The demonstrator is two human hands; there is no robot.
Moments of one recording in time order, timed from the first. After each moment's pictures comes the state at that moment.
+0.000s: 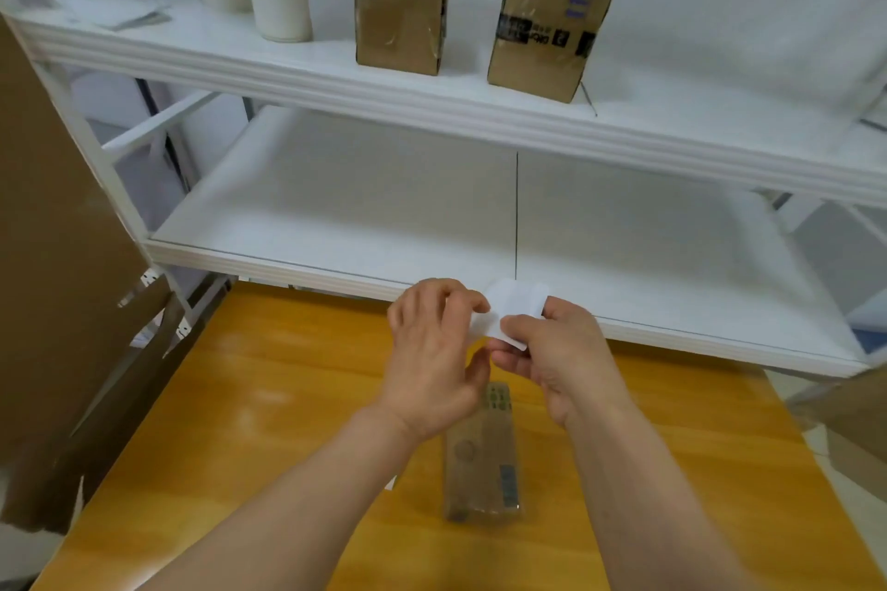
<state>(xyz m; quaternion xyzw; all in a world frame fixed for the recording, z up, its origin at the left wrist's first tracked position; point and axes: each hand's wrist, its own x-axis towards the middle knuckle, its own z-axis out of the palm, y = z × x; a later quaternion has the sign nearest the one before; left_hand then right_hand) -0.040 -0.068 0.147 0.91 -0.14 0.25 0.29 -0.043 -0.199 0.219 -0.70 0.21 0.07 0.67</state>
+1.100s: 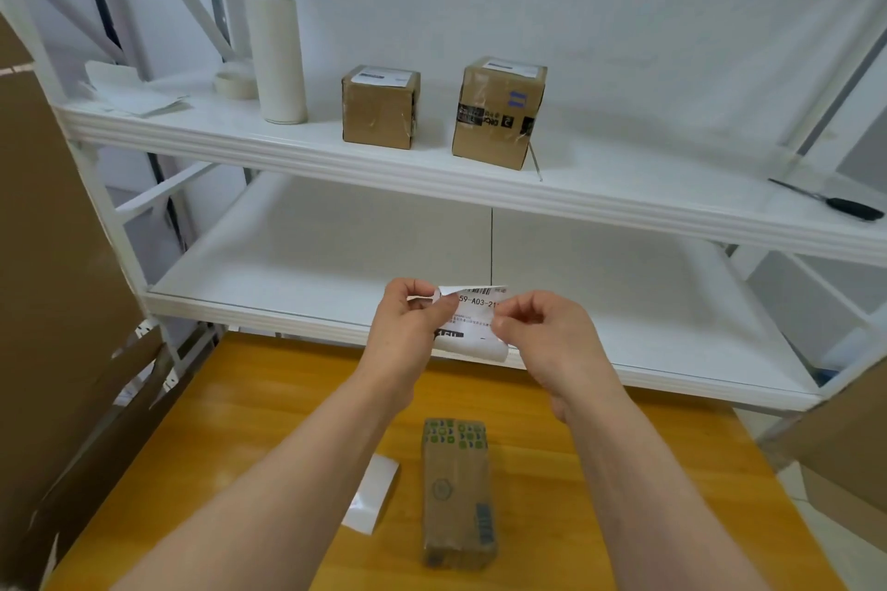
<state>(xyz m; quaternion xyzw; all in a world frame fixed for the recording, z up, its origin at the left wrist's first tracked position) -0.042 -0.078 0.240 0.62 0.07 0.00 0.78 -0.064 -0.221 0.283 -0.82 0.12 -0.01 0.57</state>
